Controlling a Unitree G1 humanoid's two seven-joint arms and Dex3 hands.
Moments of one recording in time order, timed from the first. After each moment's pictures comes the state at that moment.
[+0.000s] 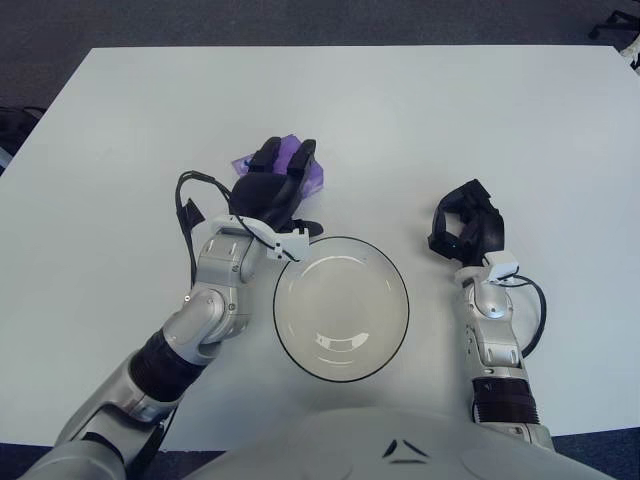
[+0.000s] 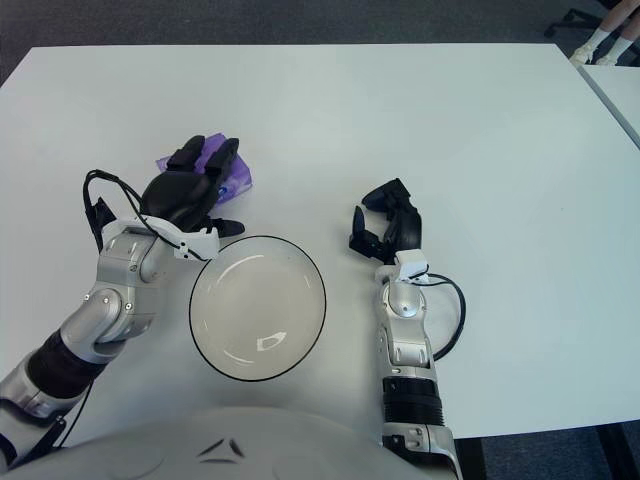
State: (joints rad) left arm -0.23 0.42 -0.50 -0.46 1.13 0.50 -0.34; right arm 0.03 0.05 -0.07 0.03 -0.05 -0.19 -0.14
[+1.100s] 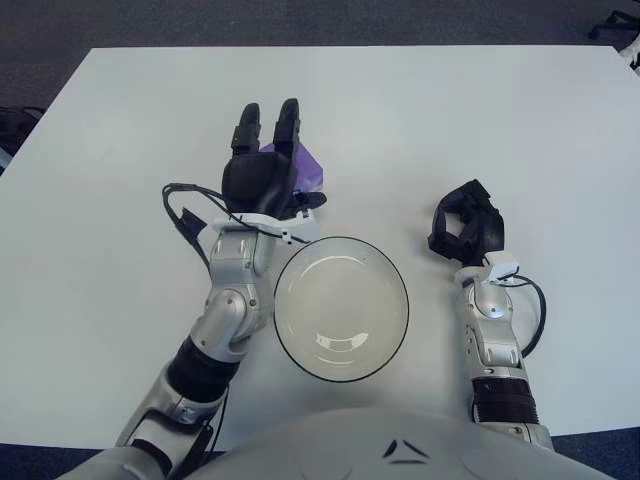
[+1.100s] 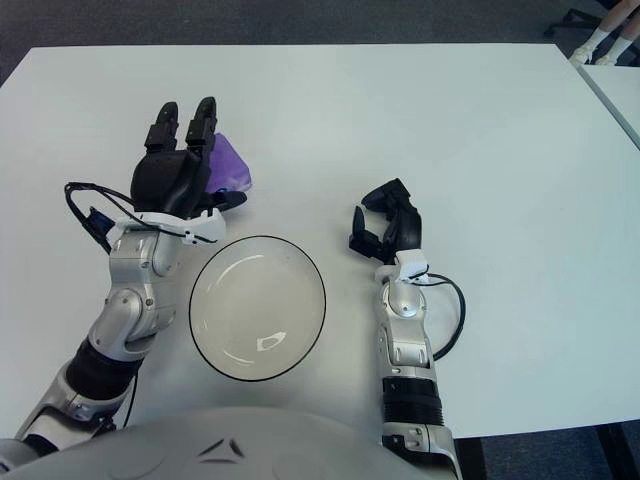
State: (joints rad) left arm -0.24 0.20 -0.38 -0.39 1.26 0.49 -0.23; right arm 0.02 0.05 -0.07 0.04 -0.05 -0.19 -0.14
